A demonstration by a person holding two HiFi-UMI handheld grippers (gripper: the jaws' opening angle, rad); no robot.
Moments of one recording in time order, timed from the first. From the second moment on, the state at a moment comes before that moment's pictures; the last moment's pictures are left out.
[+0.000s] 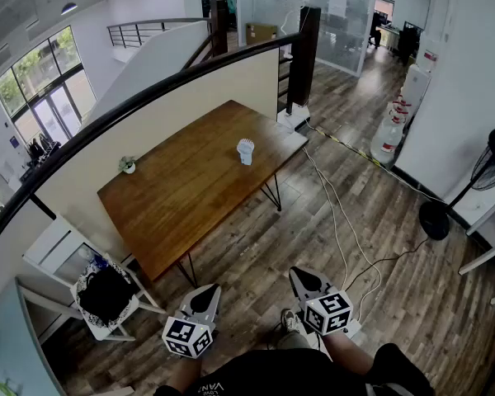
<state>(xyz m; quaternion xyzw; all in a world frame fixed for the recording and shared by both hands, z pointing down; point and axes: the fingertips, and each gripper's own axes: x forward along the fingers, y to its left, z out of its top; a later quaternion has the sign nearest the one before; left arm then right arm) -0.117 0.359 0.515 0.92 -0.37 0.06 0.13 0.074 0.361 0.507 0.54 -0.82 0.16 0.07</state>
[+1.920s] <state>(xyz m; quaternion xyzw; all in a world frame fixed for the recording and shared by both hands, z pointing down) -0.011 0.156 0.524 0.85 -0.50 0.01 0.16 0.175 0.129 0.523 0.44 -0.88 0.17 0.09</state>
